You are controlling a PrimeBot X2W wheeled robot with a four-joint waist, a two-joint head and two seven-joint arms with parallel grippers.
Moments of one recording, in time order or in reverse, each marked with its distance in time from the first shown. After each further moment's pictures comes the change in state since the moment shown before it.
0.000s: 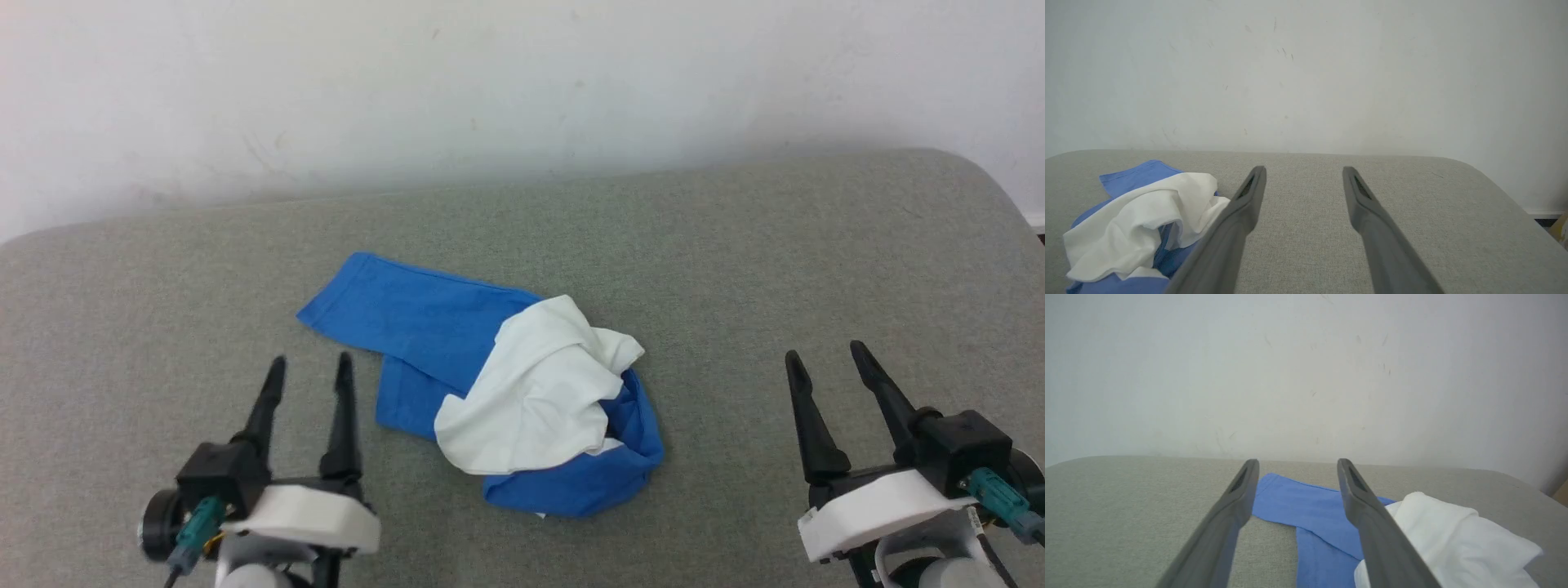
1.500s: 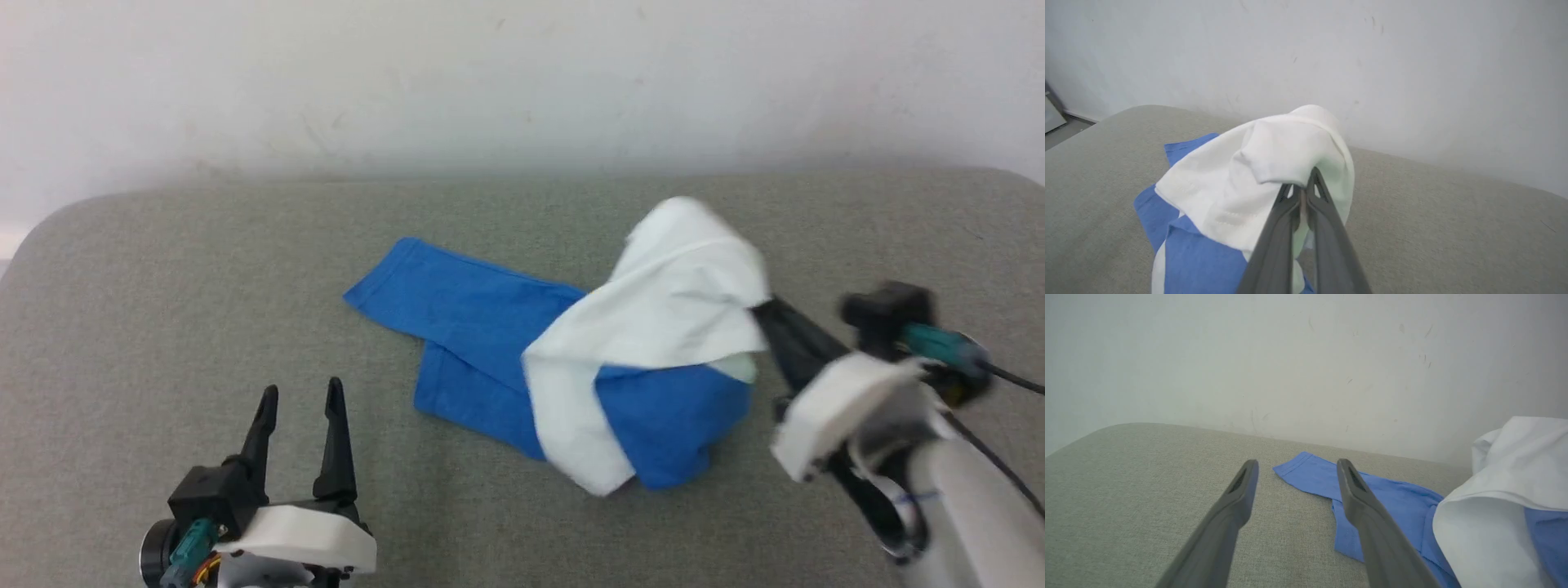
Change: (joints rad) left arm 0.068 0.008 0.029 -0.002 -0.041 0.030 0.001; right arm -0.338 -0.190 0.305 0.191 0.253 0.000 0.241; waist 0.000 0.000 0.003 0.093
